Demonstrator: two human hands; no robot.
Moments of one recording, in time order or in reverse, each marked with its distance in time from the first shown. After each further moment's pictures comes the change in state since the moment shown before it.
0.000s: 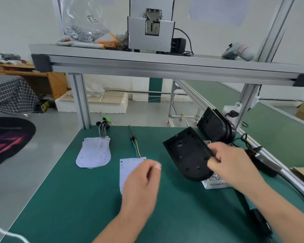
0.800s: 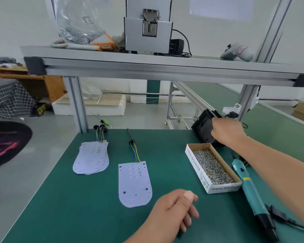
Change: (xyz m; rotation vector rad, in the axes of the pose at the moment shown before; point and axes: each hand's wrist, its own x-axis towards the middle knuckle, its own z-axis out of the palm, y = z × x) left_hand -0.030 0.011 0.031 -0.442 -0.616 -0.208; right_hand 0.164 0.071 0.019 -0.685 -0.005 0.015
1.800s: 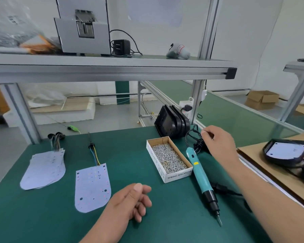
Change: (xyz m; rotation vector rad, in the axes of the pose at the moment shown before) left_hand 0.008 -0.009 -0.001 -0.132 0.037 -0.002; right_hand -0.141 0.079 0.018 0.766 0.356 0.300
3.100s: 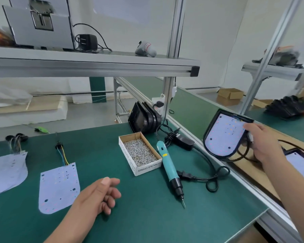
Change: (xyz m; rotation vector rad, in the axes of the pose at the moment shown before) left_hand 0.003 -0.008 -0.003 0.047 0.060 0.047; right_hand -0.016 0.119 -0.172 0.654 0.180 0.602
